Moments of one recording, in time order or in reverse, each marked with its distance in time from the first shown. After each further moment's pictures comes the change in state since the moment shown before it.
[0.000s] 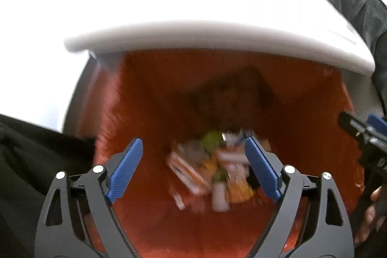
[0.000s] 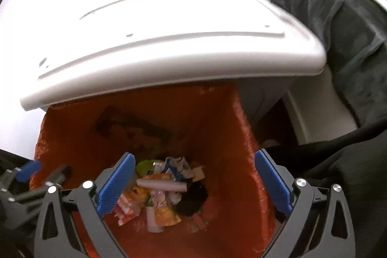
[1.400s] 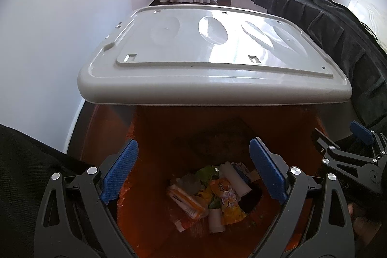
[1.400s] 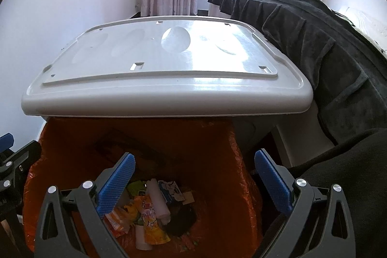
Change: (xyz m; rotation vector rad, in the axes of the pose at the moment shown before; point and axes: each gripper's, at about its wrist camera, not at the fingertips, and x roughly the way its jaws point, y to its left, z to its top) left arm -0.047 0.008 0.021 0.012 -0.167 -0.076; right arm -0.025 0.017 0.002 -0.075 -0.156 -0.062
